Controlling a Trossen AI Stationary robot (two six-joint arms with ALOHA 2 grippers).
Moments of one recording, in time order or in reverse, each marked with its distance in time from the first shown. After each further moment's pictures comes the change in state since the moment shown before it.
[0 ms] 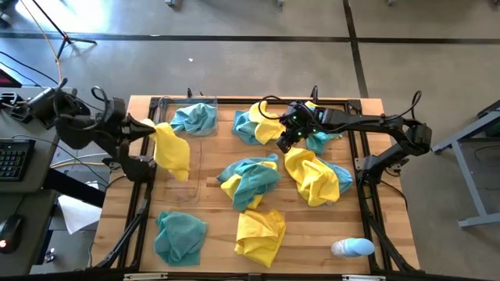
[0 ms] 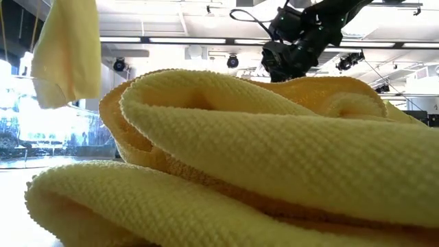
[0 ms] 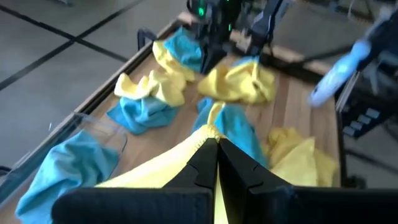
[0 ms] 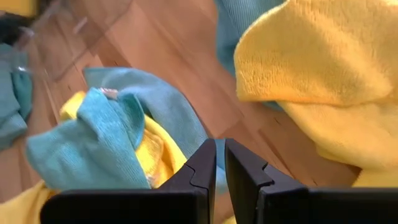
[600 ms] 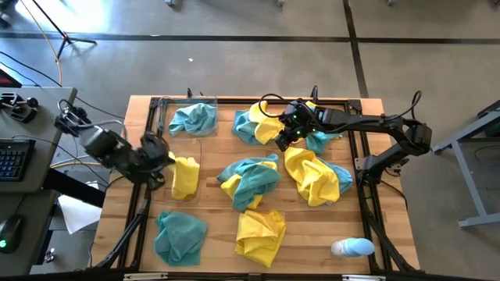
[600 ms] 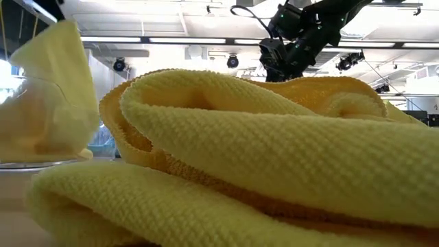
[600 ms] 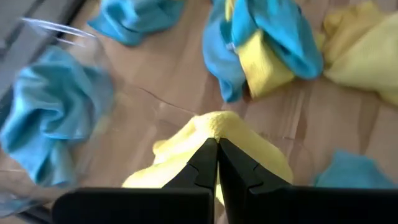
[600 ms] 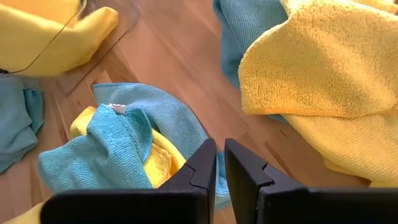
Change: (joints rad) left arm 0.101 -0.015 -0.563 0.216 0.237 0.026; right arm 0.000 0.000 0.000 0.046 0.002 0.035
